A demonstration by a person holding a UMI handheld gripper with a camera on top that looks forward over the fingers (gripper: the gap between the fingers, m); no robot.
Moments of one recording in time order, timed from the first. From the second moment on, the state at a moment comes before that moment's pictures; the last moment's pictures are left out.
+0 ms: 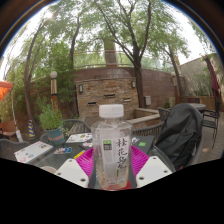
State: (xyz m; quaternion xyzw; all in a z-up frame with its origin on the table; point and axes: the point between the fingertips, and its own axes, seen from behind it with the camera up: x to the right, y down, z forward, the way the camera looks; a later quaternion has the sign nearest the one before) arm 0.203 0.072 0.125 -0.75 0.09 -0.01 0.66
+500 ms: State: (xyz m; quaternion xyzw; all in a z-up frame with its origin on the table) arm 0.203 0.077 0.082 -0.74 0.04 -0.03 0.67
